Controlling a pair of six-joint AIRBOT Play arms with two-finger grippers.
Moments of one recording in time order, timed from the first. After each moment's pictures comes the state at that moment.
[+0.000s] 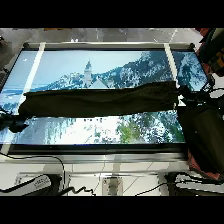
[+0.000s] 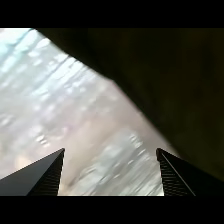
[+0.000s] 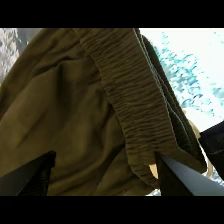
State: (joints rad) left arm 0.61 -1.30 0.87 1.17 -0.81 -1.62; right arm -0.38 -1.40 1.09 -0.96 0.77 1.48
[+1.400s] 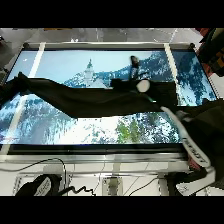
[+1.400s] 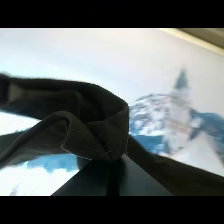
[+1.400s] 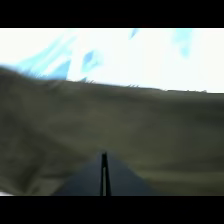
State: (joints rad) left arm 0.29 -0.91 0.95 1.03 -0.50 -1.25; right arm 0.47 -1.68 1.49 -0.92 0.55 1.56
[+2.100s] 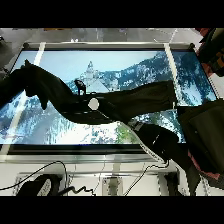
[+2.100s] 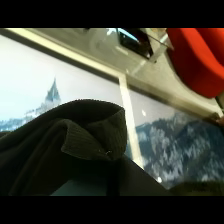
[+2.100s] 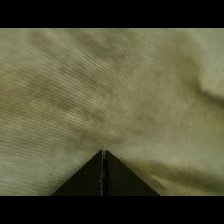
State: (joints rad) left arm 0.14 -0.74 0.96 0.74 -0.59 -1.29; right arm 0.82 -2.05 1.93 -0.82 0.67 1.70
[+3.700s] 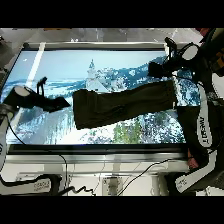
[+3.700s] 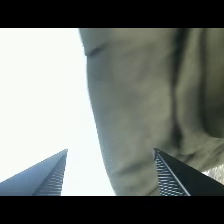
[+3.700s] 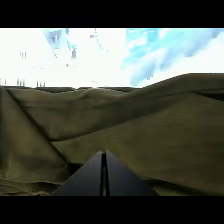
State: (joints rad) left arm 0.20 -1.44 1.08 0.93 -1.07 -1.19; right arm 0.03 -1.75 1.95 -1.13 1.29 1.53
